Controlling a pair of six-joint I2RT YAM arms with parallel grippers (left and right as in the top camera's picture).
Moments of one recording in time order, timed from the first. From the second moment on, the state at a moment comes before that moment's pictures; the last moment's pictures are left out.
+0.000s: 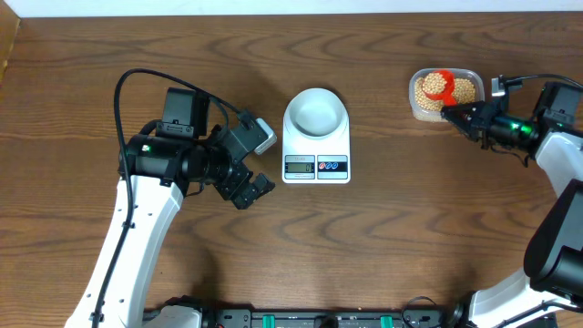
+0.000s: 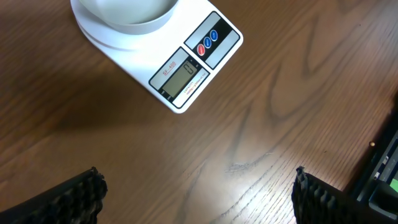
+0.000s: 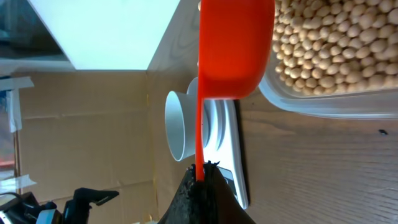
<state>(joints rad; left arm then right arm) -0.17 1.33 1.20 -1.08 0.48 0.64 -0.36 1.81 1.11 -0.36 -1.17 0.39</state>
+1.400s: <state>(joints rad) -0.17 1.33 1.20 -1.08 0.48 0.64 -0.02 1.81 1.11 -0.17 -1.18 0.53</state>
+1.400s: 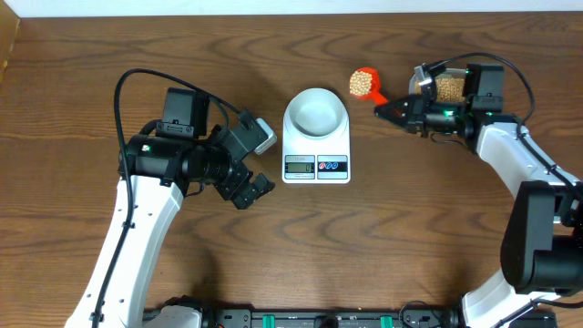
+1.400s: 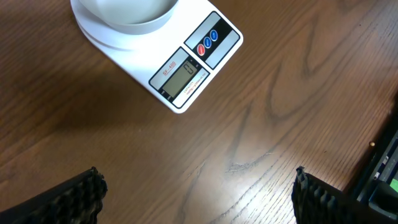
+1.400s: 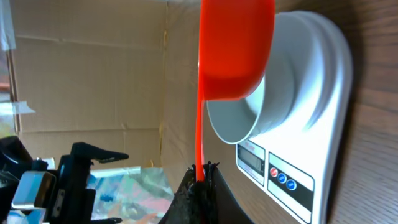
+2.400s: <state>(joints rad) -0.17 1.33 1.20 -1.08 0.48 0.64 0.12 1.81 1.11 -0.12 -1.15 0.40</state>
